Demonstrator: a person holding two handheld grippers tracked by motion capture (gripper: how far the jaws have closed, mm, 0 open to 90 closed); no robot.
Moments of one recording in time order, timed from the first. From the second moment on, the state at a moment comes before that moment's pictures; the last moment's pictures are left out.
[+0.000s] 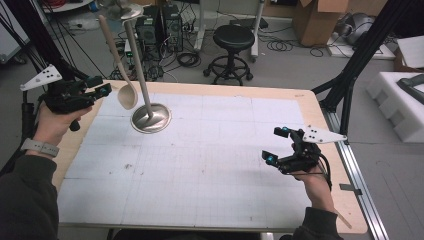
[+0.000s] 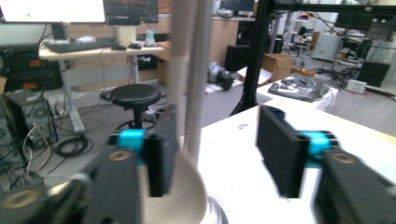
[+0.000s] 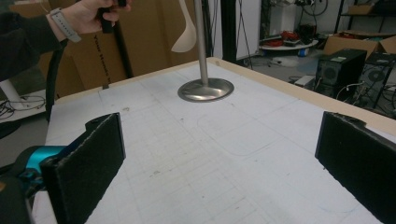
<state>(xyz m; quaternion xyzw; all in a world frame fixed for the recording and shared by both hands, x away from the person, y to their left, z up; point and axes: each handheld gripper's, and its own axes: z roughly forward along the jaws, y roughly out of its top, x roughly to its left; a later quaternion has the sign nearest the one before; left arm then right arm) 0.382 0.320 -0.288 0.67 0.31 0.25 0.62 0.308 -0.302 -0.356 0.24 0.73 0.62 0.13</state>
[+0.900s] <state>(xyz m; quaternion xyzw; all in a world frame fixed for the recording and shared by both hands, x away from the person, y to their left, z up) 0.332 0.285 -0.305 0.69 0.26 0.21 0.64 0.306 -0.303 -0.355 0.24 0.73 0.62 0.13</state>
